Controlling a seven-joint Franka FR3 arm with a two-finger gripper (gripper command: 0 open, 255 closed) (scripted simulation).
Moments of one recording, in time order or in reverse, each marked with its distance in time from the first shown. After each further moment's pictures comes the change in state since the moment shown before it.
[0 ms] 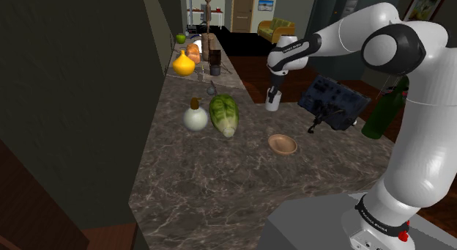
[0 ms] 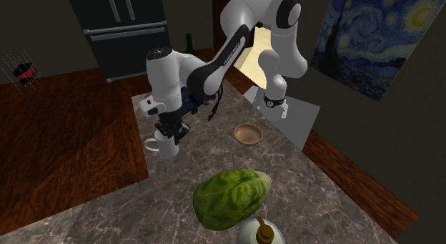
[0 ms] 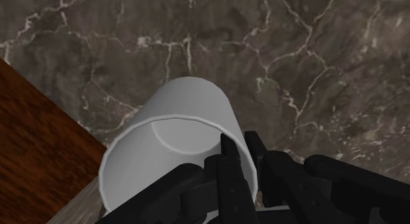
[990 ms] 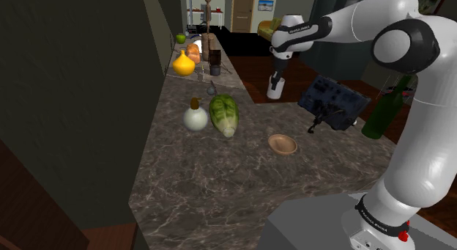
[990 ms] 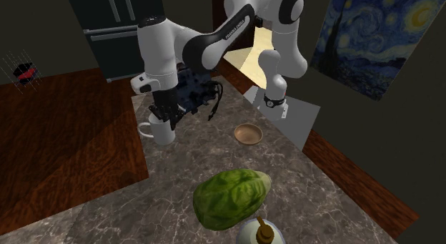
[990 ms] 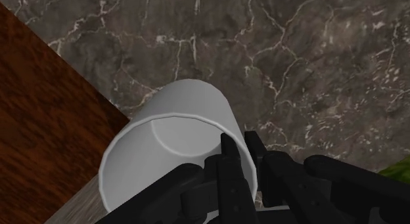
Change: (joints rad) arm 0.003 -0.065 -0.008 0.119 -0.021 -0.182 0.014
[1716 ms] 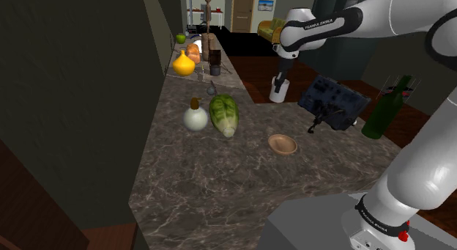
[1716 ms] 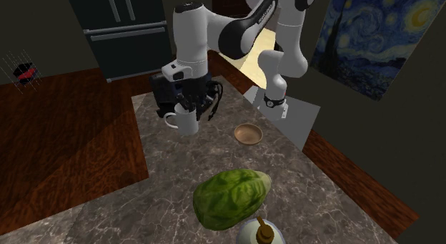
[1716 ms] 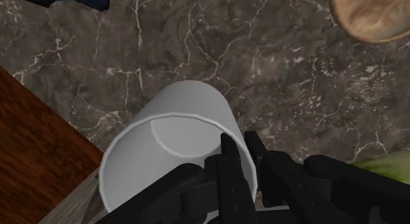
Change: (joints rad) arm 0.070 -0.269 0.033 -0.274 -0.068 0.012 0.120
